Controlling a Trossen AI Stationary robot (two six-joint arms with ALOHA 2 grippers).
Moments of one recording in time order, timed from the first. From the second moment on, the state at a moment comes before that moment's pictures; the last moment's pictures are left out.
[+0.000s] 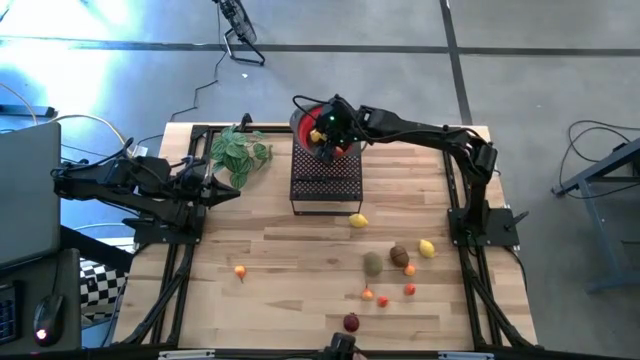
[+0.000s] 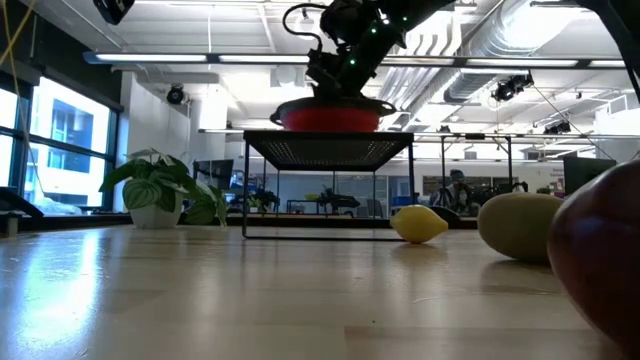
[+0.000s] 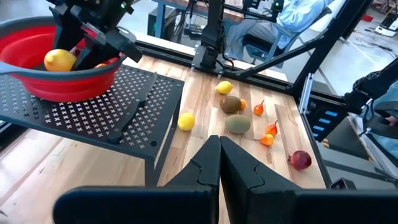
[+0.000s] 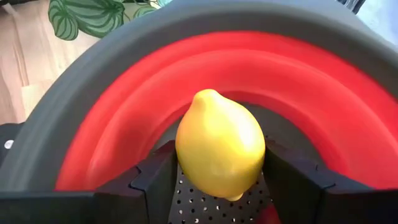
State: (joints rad) left arm -0.18 0.51 0.87 -0.62 -0.24 -0.32; right arm -0.42 1.92 1.70 -0.56 0.08 -0.03
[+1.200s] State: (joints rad) left arm -0.18 0.51 0.87 -0.63 -0.24 -0.32; right arm -0.27 1.50 1.70 -0.64 0.14 -0.10
